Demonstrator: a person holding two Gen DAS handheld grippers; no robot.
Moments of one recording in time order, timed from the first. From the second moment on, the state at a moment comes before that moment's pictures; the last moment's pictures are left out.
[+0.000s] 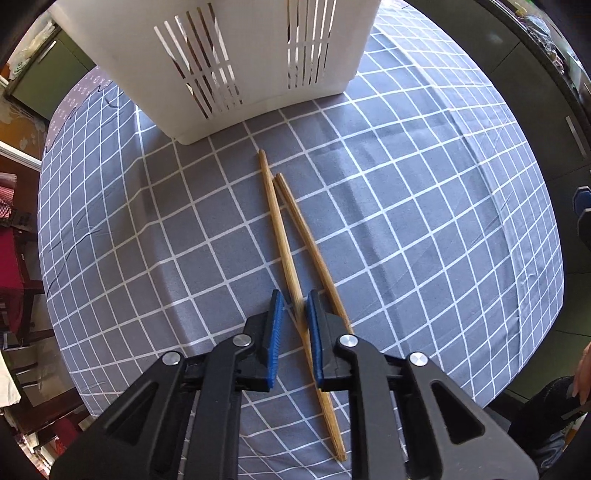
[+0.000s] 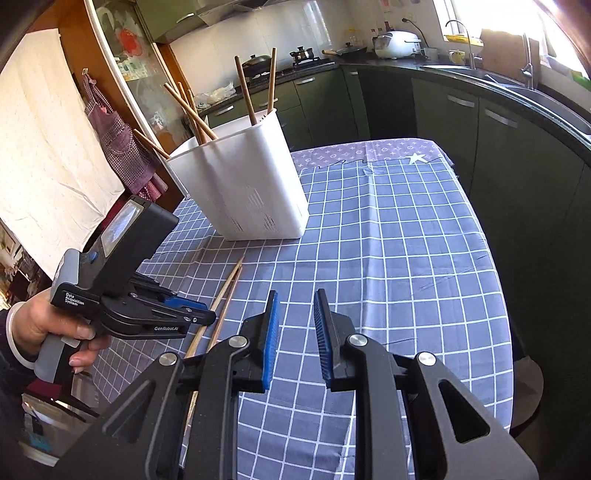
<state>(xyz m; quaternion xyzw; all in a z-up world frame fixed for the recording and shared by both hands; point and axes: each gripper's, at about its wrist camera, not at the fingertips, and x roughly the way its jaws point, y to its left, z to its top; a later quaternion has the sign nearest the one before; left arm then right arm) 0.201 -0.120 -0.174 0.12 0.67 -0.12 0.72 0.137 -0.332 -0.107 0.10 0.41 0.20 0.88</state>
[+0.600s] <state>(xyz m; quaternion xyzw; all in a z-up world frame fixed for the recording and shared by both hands) 0.218 -0.134 -0.164 0.11 0.69 -0.12 0.71 0.133 -0.340 -0.108 0.11 0.42 0.20 0.88</state>
